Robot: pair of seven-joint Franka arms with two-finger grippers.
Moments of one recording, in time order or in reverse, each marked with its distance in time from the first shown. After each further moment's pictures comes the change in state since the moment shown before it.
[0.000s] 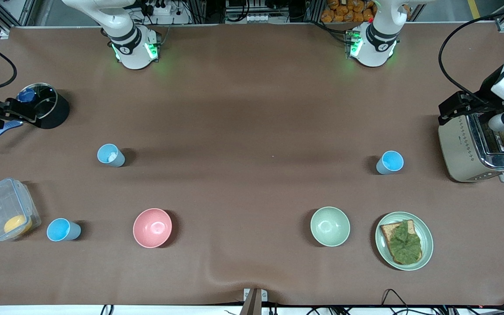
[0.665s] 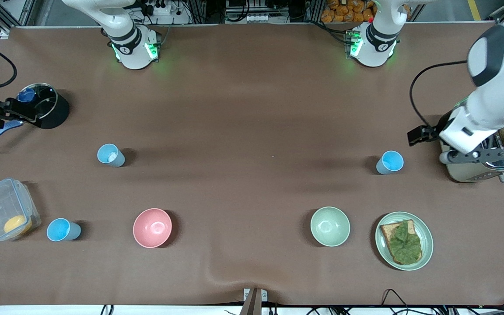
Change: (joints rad) left arm 0.000 0.049 0.000 -0.313 0.020 0.282 -0.029; right arm 0.000 0.000 0.000 0.000 0.000 -0.002 0.000
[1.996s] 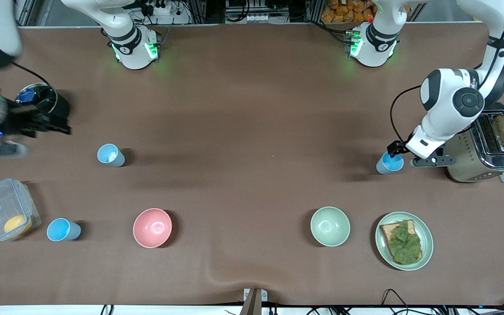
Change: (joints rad) left arm 0.075 0.067 0.000 -0.465 0.074 0.609 -0.002; right arm 0.081 0.120 0.004 -0.029 0.000 -0.014 0.000
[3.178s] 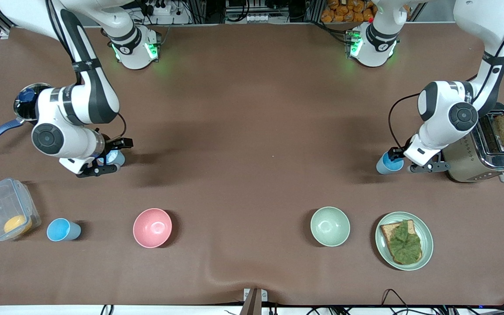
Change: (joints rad) left arm 0.033 0.099 -0.006 0.021 0.000 0.036 0.000; right arm 0.079 0.071 0.000 -0.533 -0.041 0.520 0.002
